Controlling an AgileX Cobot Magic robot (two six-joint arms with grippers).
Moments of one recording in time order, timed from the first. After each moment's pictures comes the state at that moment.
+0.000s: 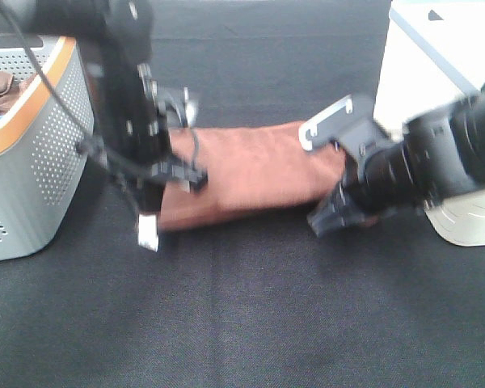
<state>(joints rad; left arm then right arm) -0.53 2.11 -1.57 -0.13 1.20 -0.03 0.55 1.77 -0.74 1.75 -0.36 -1.91</state>
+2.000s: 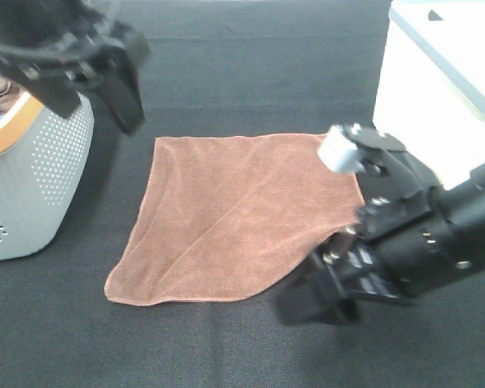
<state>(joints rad) -0.55 1.59 -1.49 -0.12 1.21 -0.08 0.55 1.33 -0.58 0.79 0.56 -0.59</state>
